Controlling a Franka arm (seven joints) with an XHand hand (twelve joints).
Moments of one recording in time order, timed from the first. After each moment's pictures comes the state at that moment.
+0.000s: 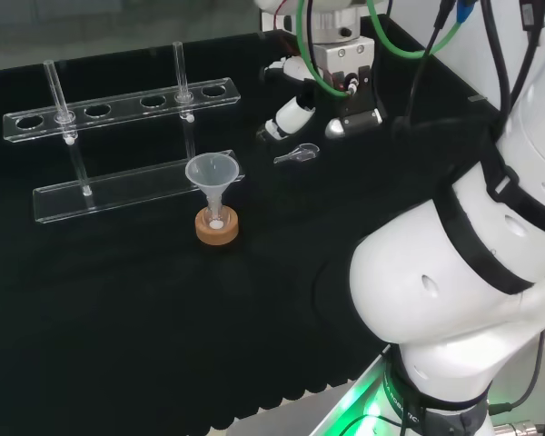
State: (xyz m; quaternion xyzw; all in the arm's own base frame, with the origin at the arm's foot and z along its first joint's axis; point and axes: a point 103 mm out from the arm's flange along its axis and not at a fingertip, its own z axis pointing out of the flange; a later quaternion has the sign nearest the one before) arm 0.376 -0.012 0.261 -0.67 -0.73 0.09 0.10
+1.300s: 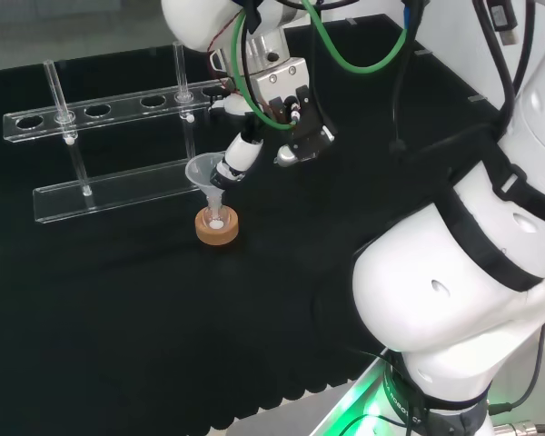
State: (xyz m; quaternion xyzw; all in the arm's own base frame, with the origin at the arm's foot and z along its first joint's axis) arm 0.349 0.074 0.249 -0.62 -0.76 0.19 0.09
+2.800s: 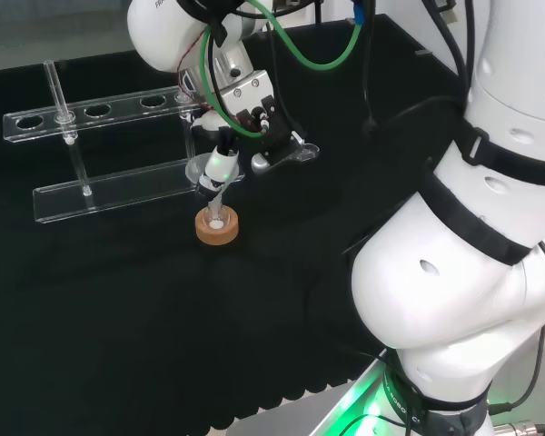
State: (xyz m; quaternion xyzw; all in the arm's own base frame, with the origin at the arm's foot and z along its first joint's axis) arm 0.382 0.097 0.213 -0.60 -0.75 0.25 0.08
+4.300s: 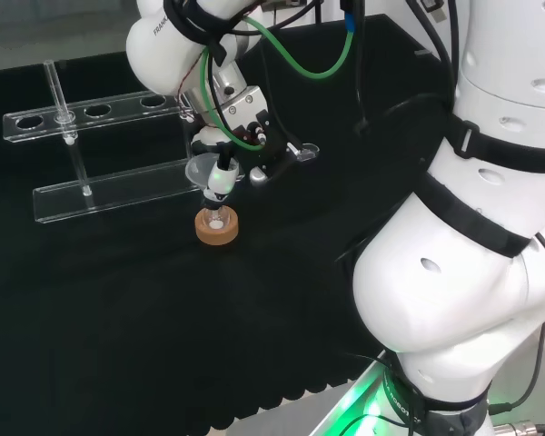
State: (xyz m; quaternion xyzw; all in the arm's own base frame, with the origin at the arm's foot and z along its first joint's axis) arm 0.390 0.097 0.188 -0.60 -0.76 0.27 0.05
